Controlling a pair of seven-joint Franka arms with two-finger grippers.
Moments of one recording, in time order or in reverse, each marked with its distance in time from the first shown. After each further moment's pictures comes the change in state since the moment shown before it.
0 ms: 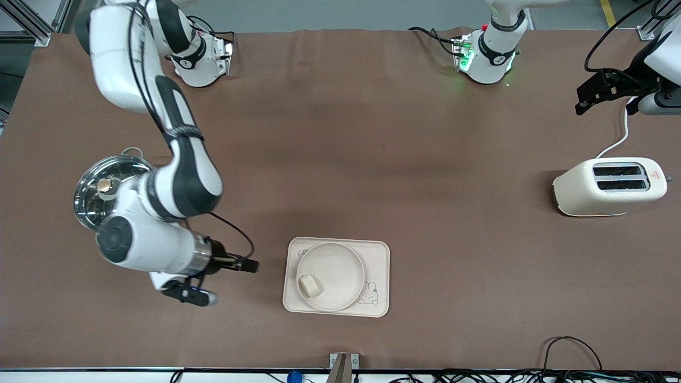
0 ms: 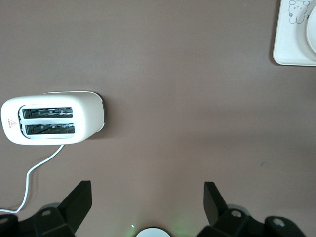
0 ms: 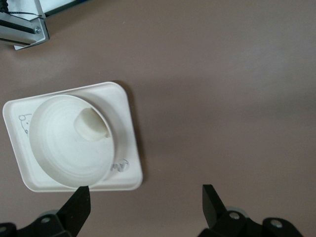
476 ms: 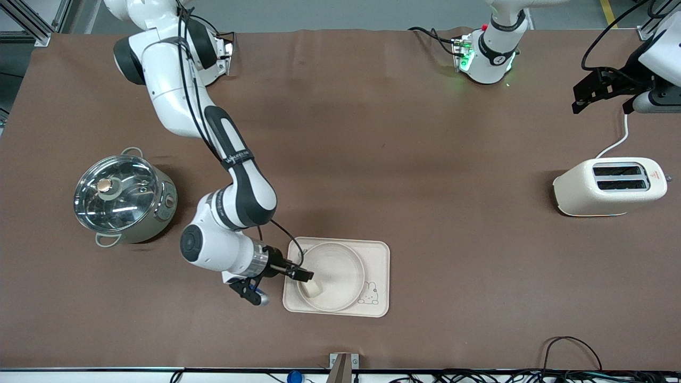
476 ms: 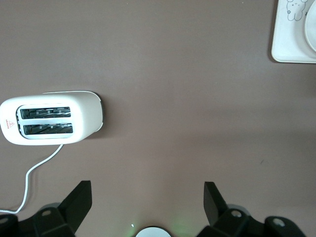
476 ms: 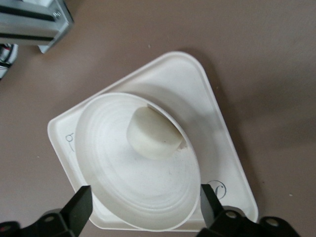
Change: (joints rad) left arm -0.009 -0.003 -0.002 -0.009 0.000 0.002 0.000; right arm 0.134 0.226 0.008 -0.019 0.322 0.395 0.181
